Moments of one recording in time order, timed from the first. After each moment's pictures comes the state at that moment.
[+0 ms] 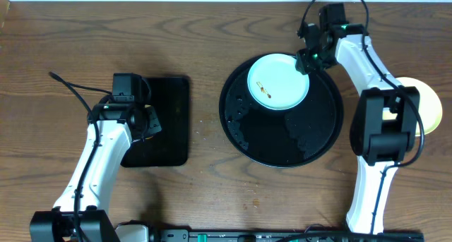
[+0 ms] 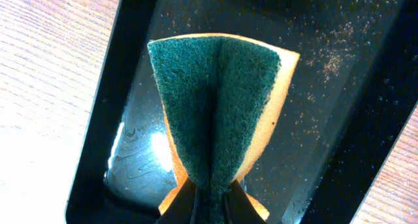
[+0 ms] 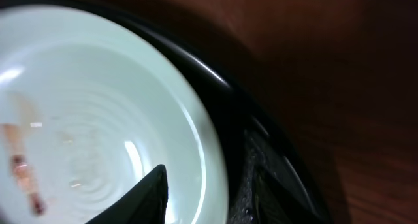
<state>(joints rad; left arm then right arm) 0.01 1.43 0.94 -0.81 -0.06 -0.35 0.10 2.29 1.84 -0.85 -0.19 -0.18</state>
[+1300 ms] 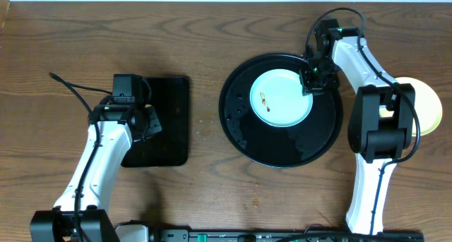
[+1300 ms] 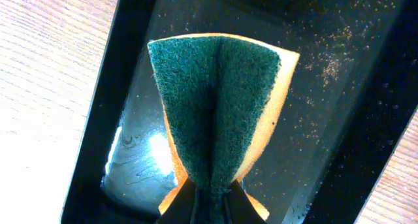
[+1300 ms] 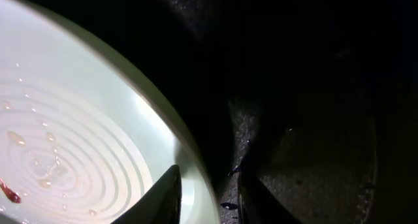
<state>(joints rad) 0.01 1.43 0.93 -0.79 -0.06 -0.35 0.10 2.31 1.84 -1.13 -0.13 0.01</state>
